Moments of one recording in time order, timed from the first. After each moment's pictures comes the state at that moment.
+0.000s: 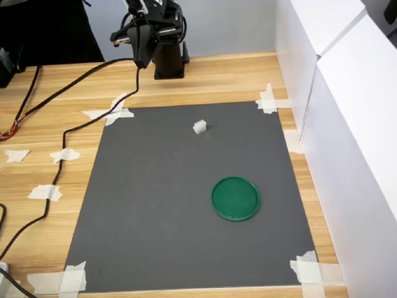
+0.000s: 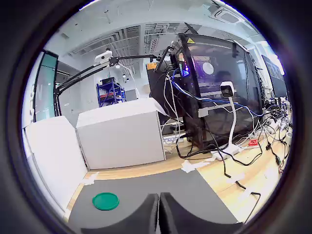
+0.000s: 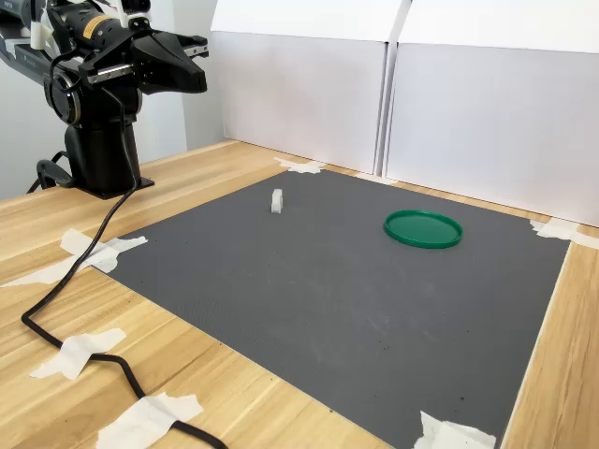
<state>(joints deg) -1.1 10.0 0.2 8.6 -6.8 0.7</state>
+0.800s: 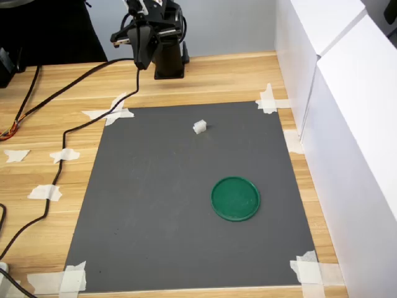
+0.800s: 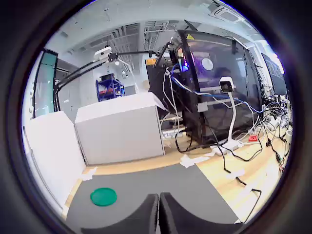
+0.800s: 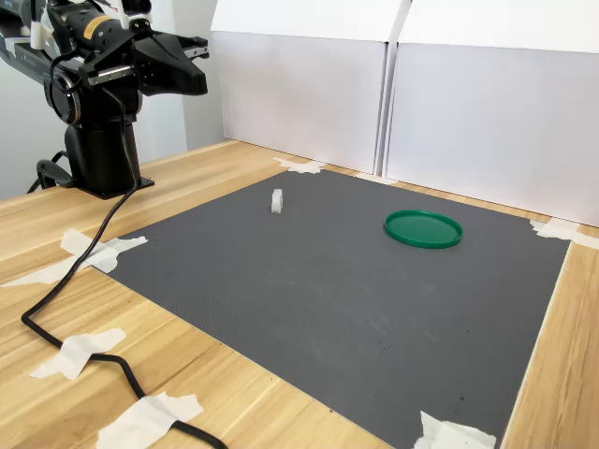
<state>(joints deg) -1.1 12.7 0.2 8.6 -6.5 0.0</state>
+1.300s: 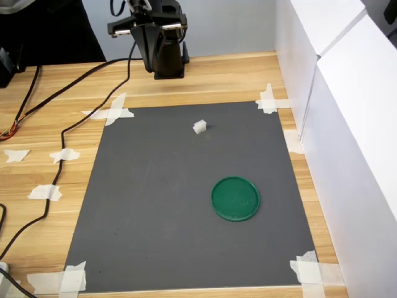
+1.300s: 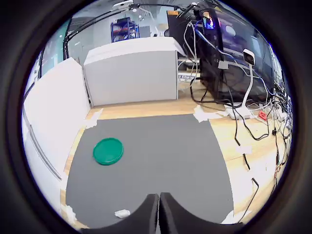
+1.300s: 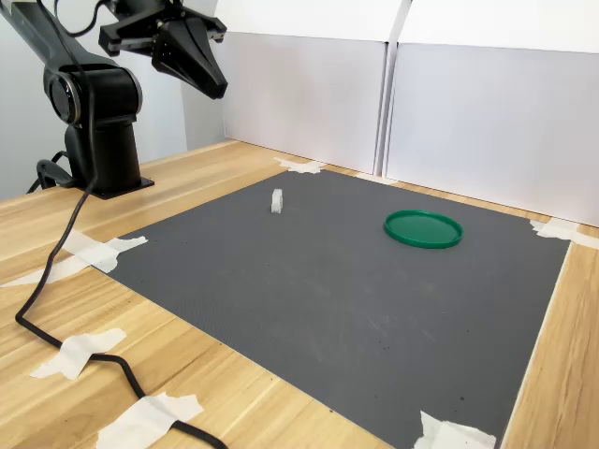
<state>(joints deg) -1.1 32.1 -26.2 8.5 28.2 -7.6</state>
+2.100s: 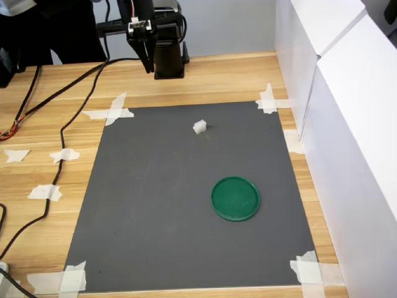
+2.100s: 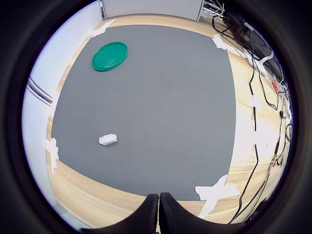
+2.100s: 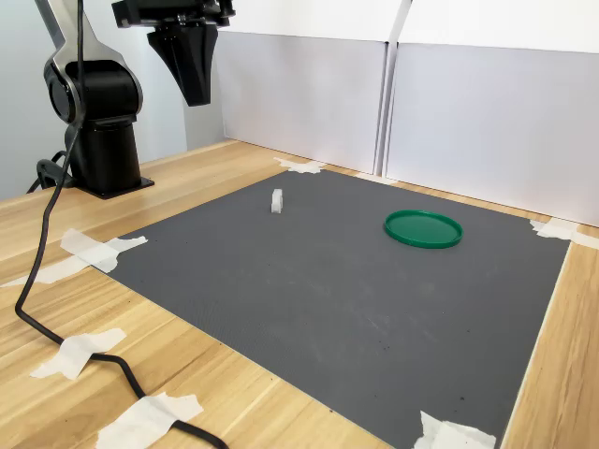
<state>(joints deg) -1.1 60.2 -49.3 1.3 63.6 -16.3</state>
